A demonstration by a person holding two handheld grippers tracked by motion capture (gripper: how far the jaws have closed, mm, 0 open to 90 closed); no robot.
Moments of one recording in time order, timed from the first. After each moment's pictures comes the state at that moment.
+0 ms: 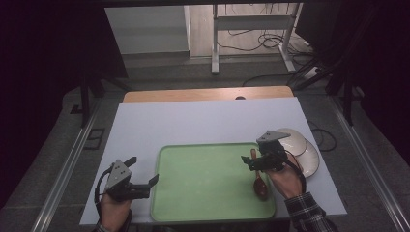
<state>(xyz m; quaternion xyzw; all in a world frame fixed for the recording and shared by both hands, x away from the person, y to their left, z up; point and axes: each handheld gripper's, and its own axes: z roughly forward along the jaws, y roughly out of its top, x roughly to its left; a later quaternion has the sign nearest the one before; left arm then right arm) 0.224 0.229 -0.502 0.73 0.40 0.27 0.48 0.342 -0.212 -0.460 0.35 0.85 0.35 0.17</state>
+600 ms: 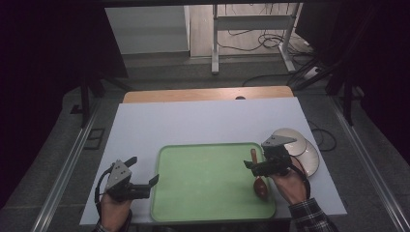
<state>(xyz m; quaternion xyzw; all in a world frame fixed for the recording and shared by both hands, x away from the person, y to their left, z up) 0.224 0.229 -0.502 0.73 0.40 0.26 0.48 0.329 -0.223 -0.460 0.34 0.84 0.37 0.17</state>
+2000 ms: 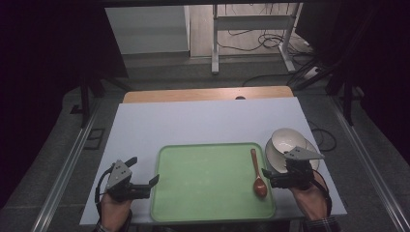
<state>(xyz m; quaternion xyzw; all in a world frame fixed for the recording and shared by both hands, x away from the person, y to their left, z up) 0.225 0.229 -0.504 0.74 0.40 0.26 0.48 0.290 -0.272 -0.458 0.38 0.81 0.39 0.22</state>
